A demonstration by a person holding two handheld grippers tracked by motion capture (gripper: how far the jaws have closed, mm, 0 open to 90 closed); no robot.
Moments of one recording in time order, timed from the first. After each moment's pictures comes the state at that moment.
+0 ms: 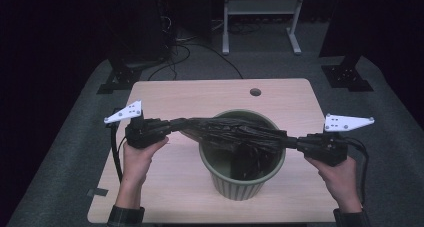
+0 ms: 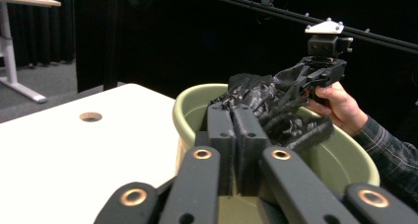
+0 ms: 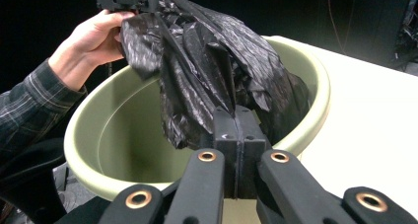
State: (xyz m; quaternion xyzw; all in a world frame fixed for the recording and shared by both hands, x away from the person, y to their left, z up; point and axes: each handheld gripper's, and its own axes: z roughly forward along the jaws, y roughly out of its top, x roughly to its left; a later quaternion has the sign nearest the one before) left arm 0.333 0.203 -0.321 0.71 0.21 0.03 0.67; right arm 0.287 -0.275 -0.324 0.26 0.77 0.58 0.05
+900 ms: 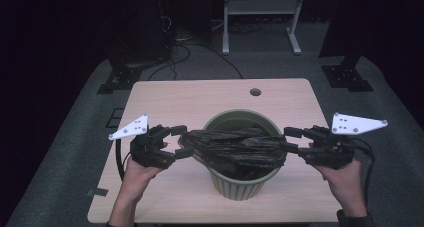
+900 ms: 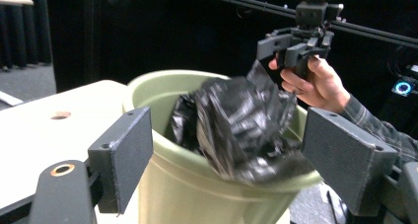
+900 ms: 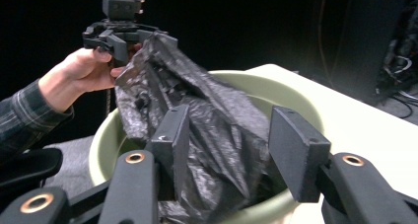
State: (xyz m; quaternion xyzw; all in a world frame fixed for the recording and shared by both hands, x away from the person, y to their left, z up) left arm 0.298 0.189 -0.335 0.73 0.17 0.01 0.67; right arm 0.268 -0.266 -0.299 0.22 0.76 0.60 0.10
